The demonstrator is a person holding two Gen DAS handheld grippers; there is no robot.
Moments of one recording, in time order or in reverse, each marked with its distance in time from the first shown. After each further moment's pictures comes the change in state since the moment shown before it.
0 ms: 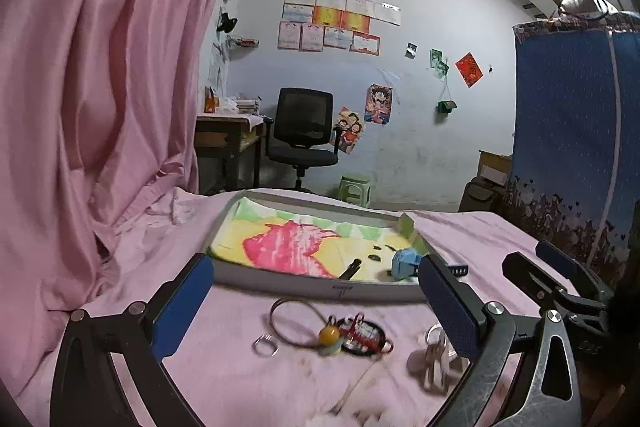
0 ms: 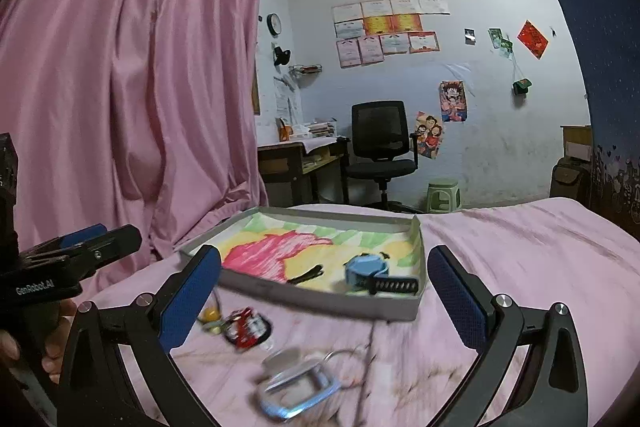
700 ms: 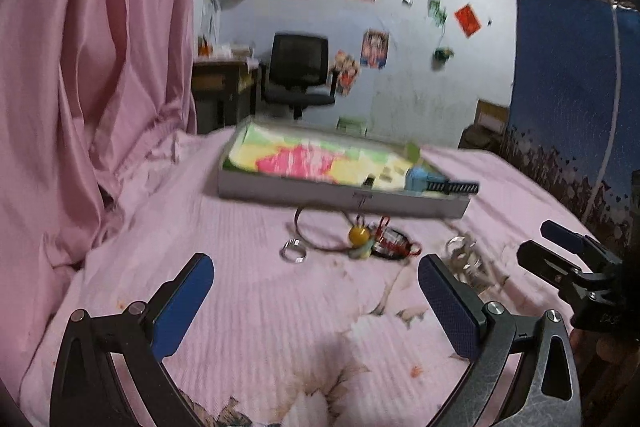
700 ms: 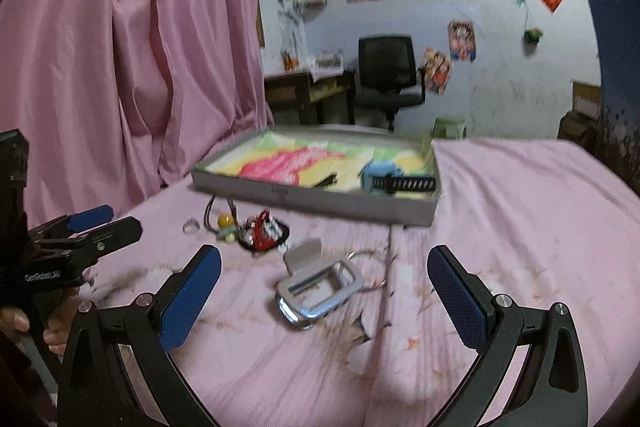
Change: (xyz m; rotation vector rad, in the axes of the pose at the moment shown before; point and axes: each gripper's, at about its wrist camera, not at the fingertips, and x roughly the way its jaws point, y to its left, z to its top) left arm 0.003 0.031 -0.042 0.013 0.244 -0.022; right arm 0.005 0.002 -0.036 0.009 0.280 0.024
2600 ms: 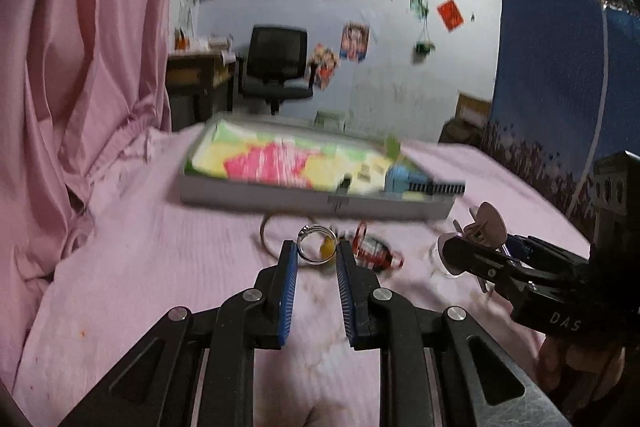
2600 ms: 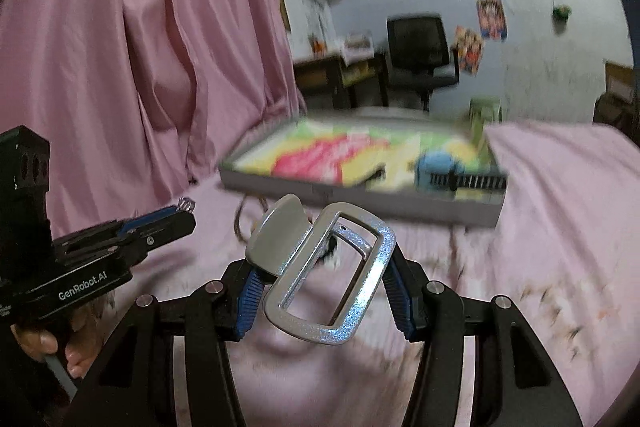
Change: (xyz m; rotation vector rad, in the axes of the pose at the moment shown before) left arm 0.016 -0.016 0.013 0.020 -0.025 -0.082; right arm 0.034 0.022 0.009 0.023 0.016 0.126
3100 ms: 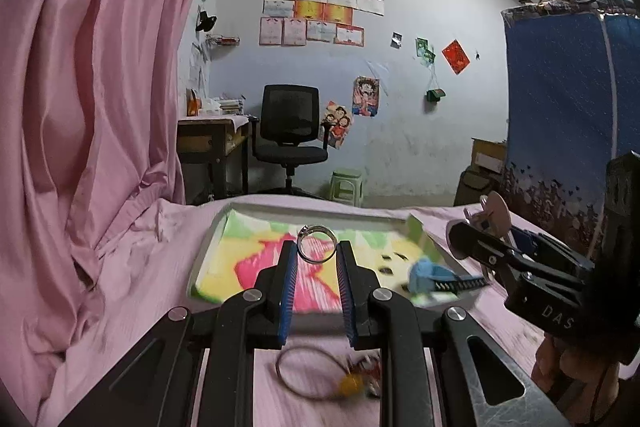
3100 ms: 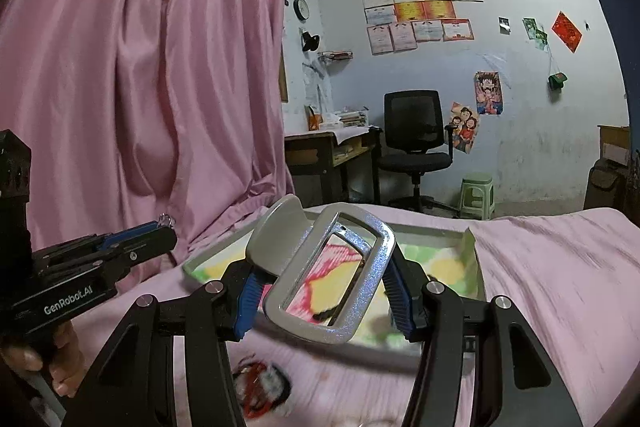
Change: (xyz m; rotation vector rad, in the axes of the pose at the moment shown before) left arm 0.033 -0.002 0.065 0.038 -0.199 0.072; right arm 0.038 -0.013 0.075 -0.083 -0.241 -0.042
